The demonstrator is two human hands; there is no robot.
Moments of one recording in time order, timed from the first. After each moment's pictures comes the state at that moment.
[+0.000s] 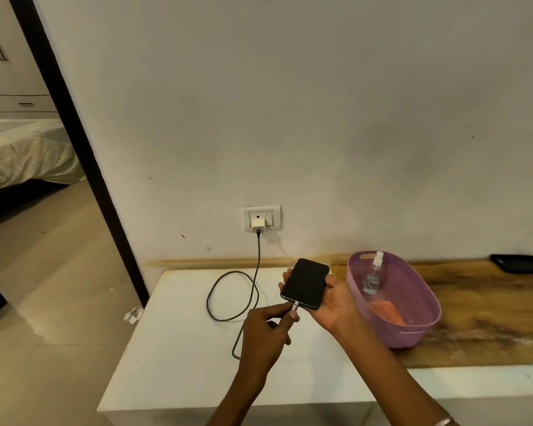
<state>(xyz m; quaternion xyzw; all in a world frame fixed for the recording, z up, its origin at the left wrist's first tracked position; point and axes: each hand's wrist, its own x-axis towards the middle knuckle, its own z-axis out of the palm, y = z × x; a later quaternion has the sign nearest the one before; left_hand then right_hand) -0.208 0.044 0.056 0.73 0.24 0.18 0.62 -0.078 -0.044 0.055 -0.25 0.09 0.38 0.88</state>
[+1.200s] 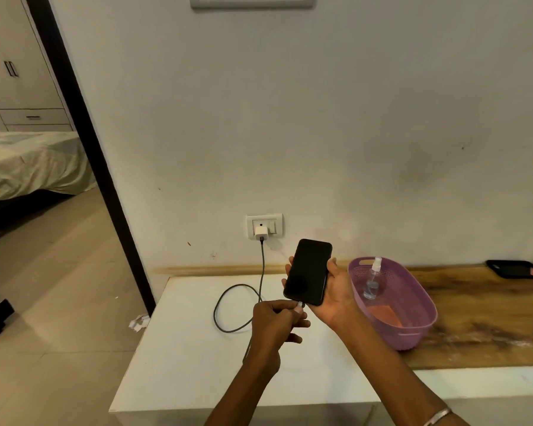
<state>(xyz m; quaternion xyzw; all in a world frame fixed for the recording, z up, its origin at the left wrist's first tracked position) -0.209 0.037 0.092 0.63 0.29 0.11 0.71 -0.094 -0.039 0.095 -0.27 0.02 0.36 0.89</state>
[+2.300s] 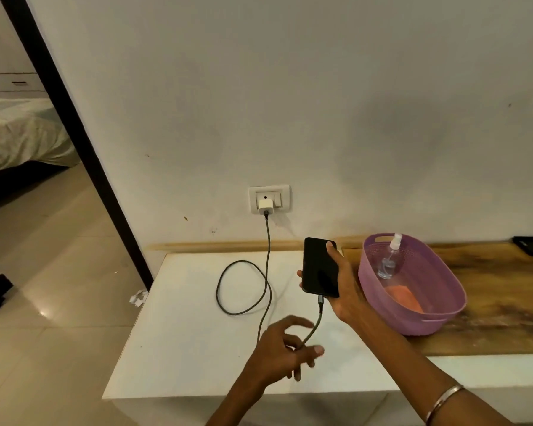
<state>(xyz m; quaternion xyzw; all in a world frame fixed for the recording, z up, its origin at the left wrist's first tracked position) -0.212 0.066 0.000 0.77 0.14 -0.08 0.62 -0.051 -0.032 0.023 -0.52 0.00 0.29 0.80</state>
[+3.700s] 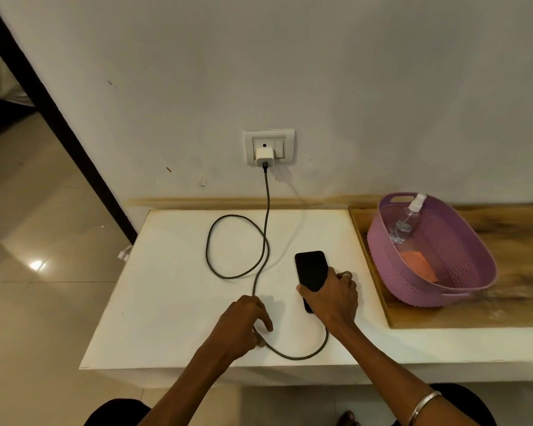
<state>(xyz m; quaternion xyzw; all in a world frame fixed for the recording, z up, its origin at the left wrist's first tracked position) -0.195 0.140 -0.098 0.96 0.07 -0.11 0.25 -0.059 -0.023 -0.124 -0.97 -0.04 0.06 0.22</state>
